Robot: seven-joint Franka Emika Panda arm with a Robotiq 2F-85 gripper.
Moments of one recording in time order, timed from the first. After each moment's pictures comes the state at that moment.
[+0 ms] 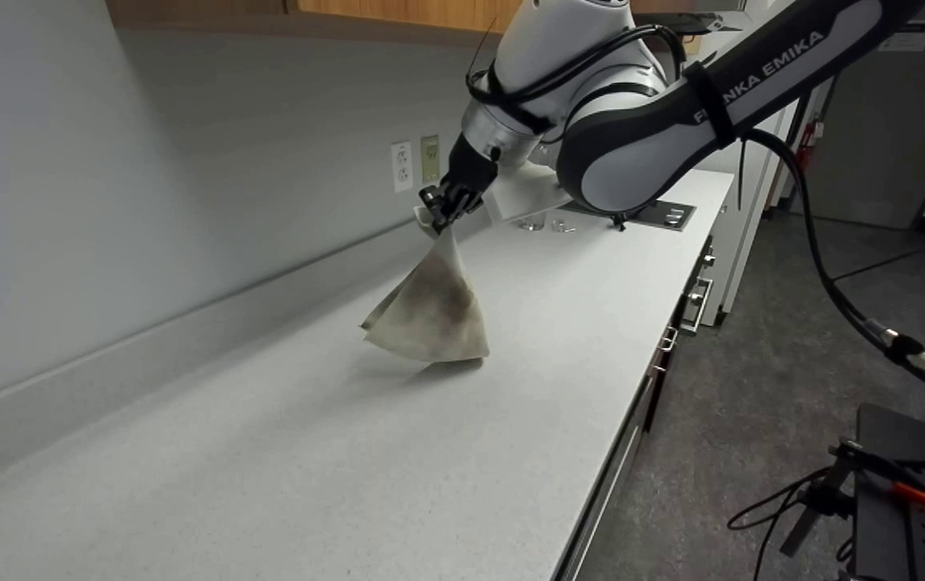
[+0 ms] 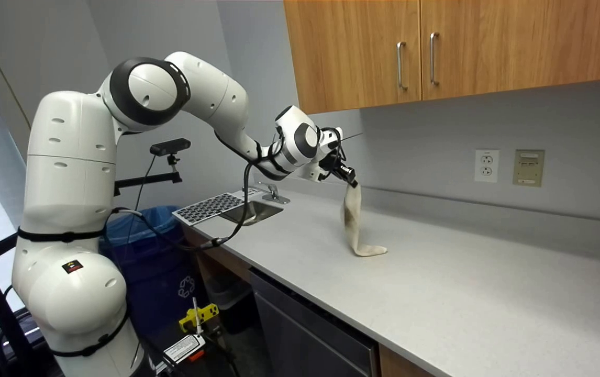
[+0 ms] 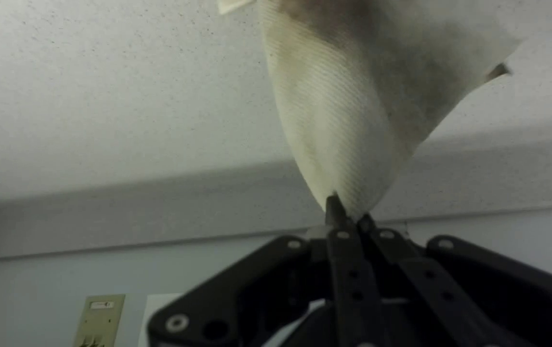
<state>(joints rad) 0.33 0.39 -0.19 -1.84 -0.50 2.84 0.75</state>
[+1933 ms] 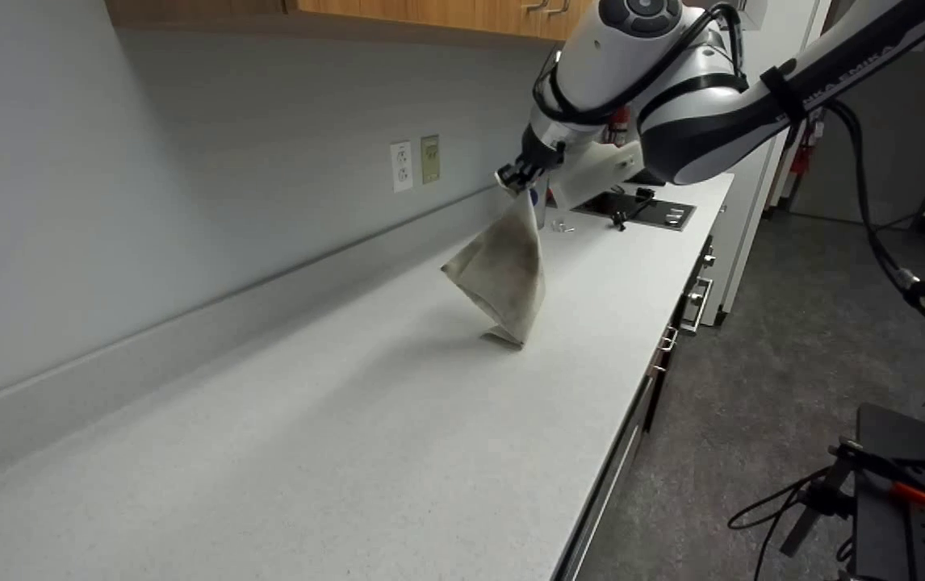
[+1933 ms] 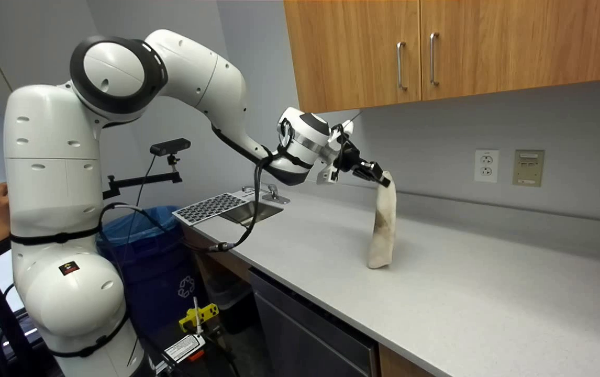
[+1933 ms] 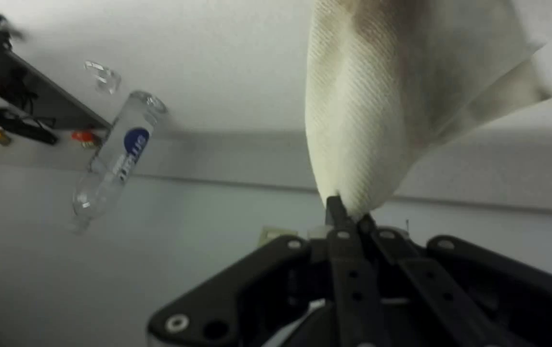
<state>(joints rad) 0.29 0.27 -0.31 -1.92 -1.13 2.71 1.17</state>
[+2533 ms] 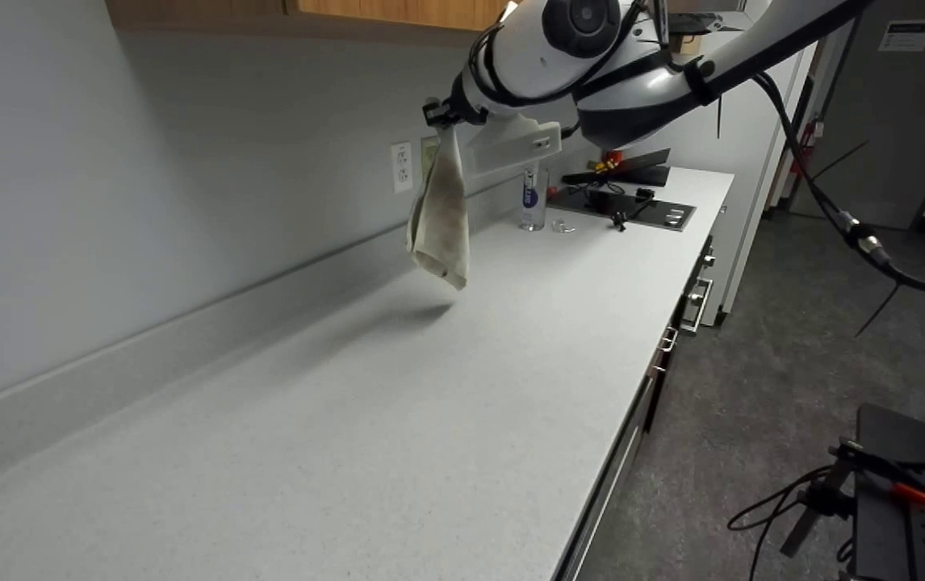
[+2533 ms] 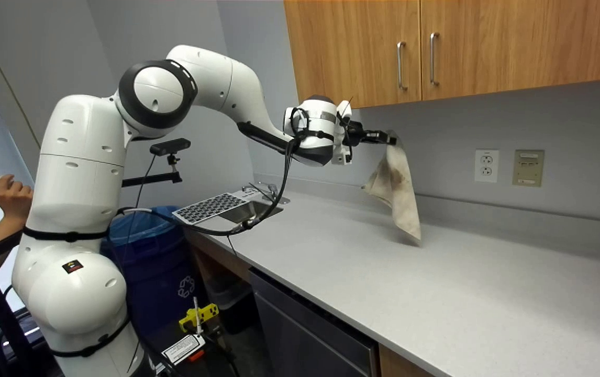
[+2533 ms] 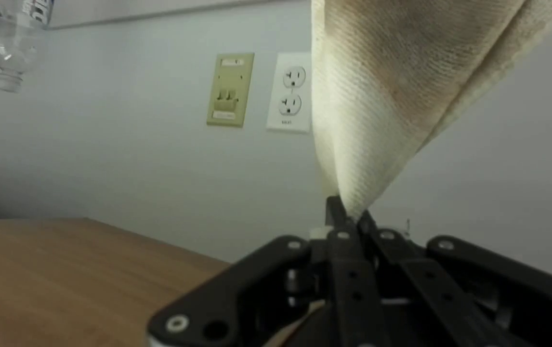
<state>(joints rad) 0.33 0.47 -0.34 -1.55 -1.56 2.76 1.70</state>
